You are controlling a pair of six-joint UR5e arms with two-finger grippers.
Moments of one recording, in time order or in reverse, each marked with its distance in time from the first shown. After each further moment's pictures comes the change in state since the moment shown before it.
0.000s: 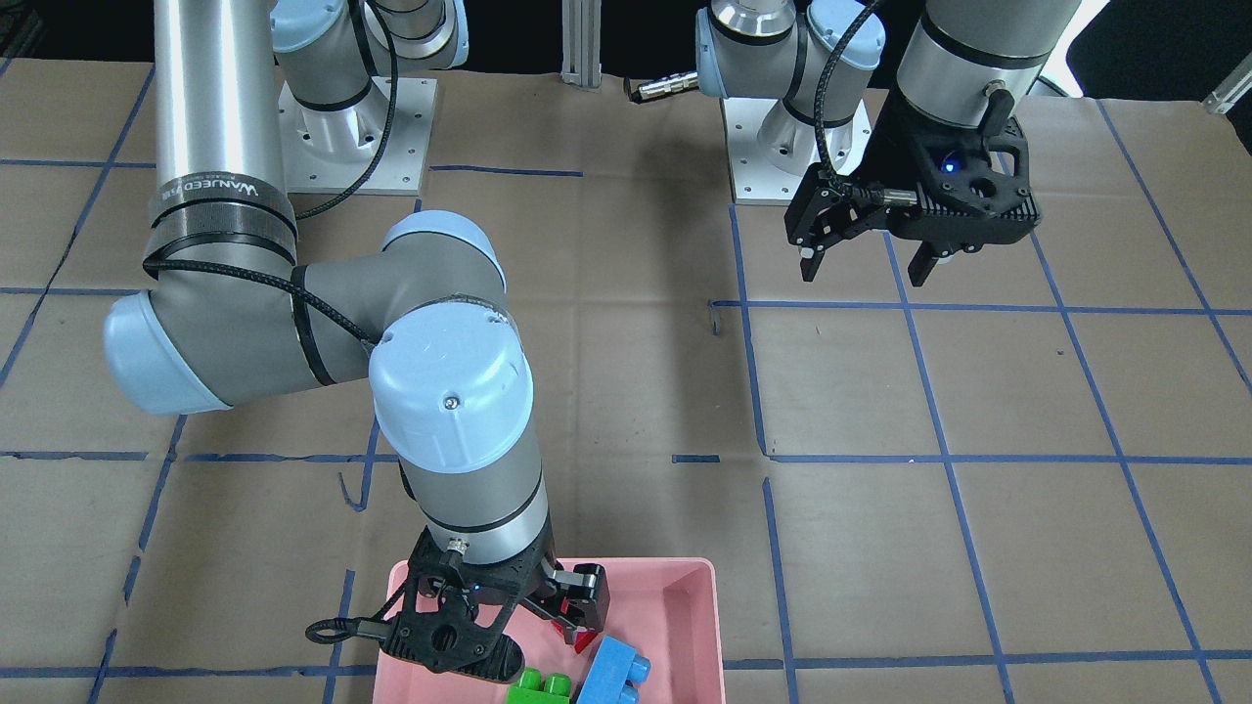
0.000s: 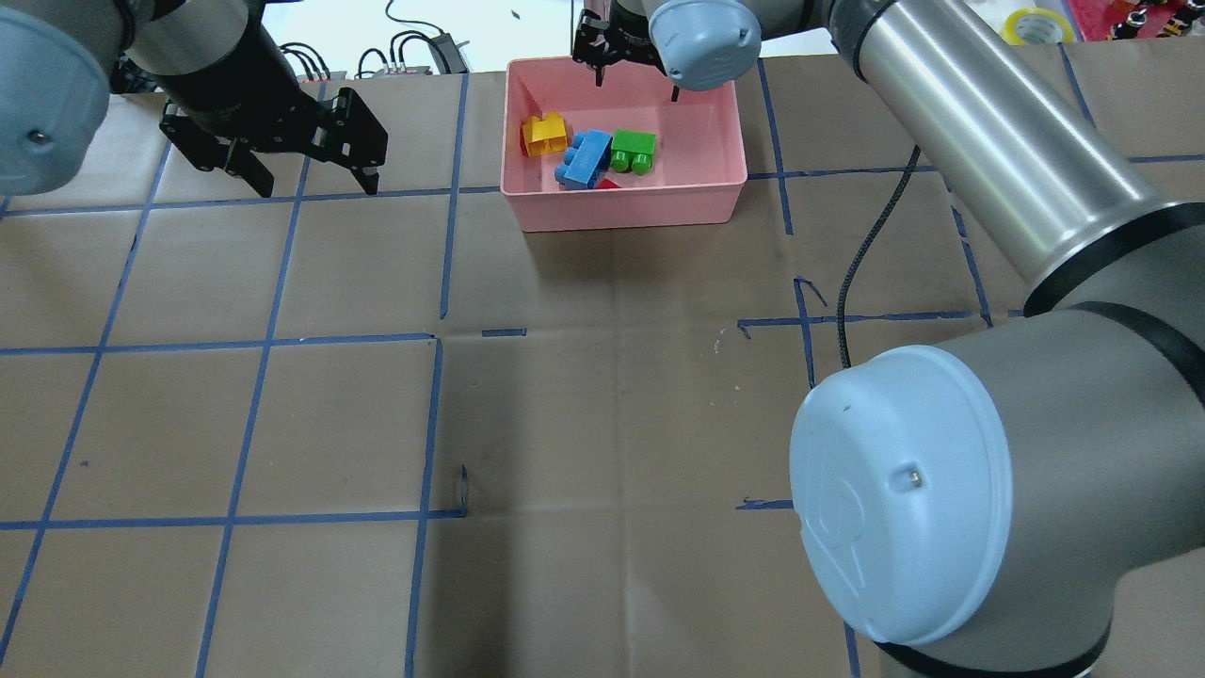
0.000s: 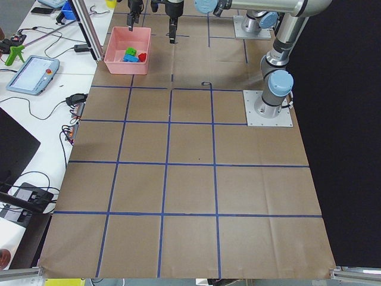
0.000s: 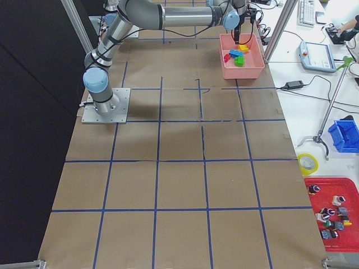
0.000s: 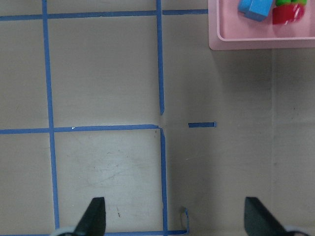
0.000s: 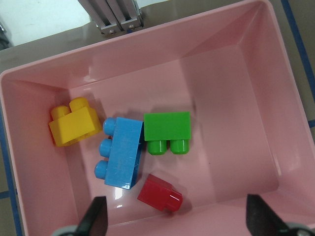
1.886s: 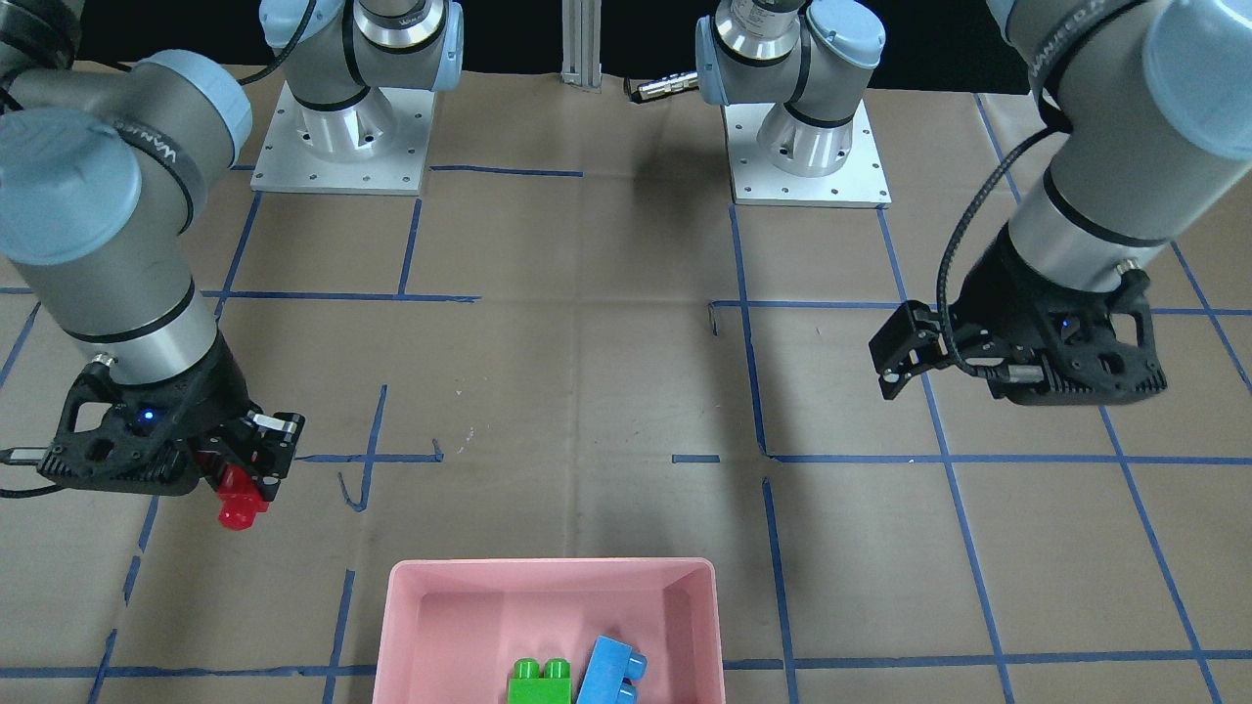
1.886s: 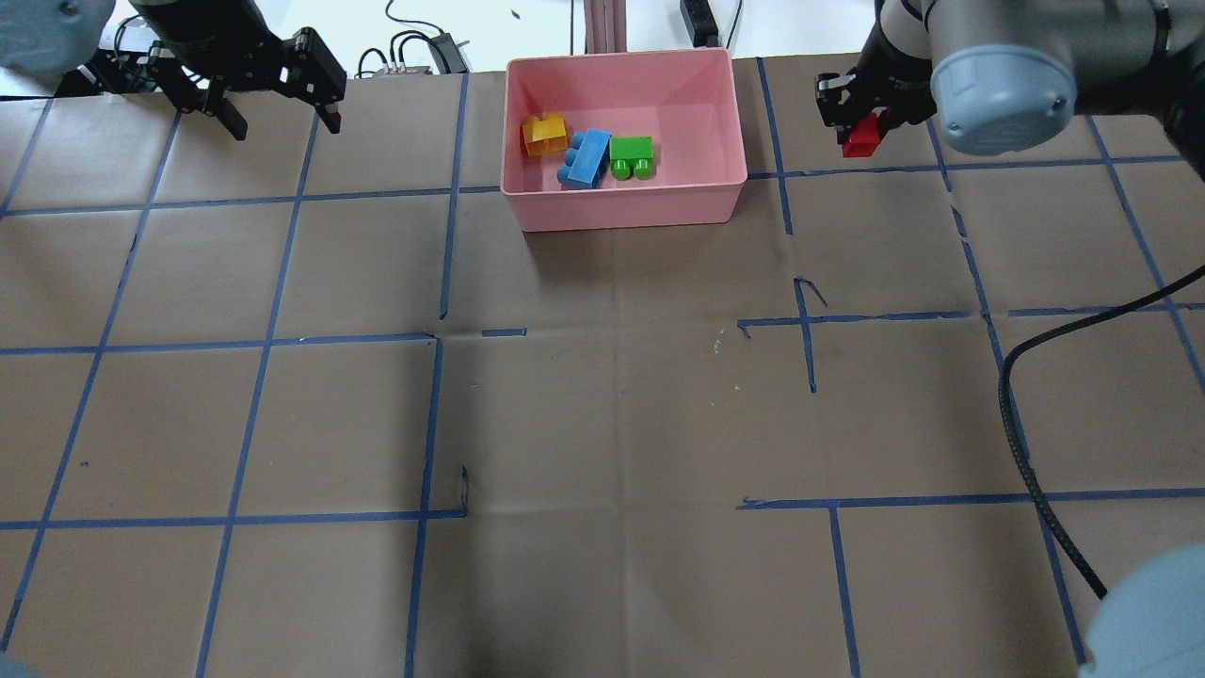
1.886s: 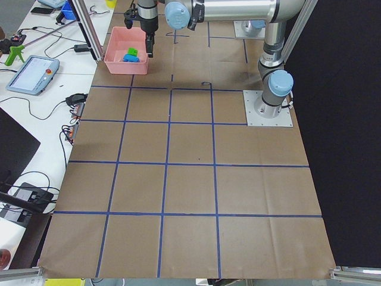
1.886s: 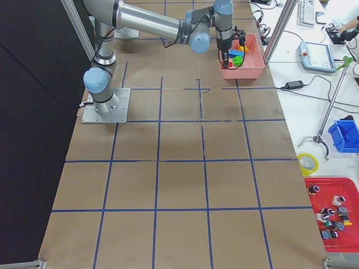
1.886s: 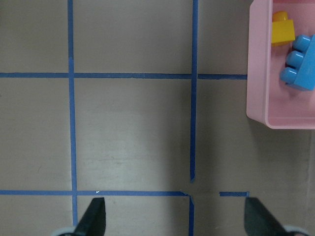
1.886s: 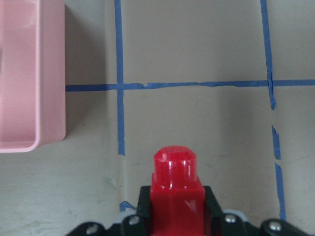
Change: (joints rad) left arm 0.100 -0.161 0.121 0.006 -0.004 0.044; right arm -0.256 -0.393 0.502 -0.057 -0.006 -0.405
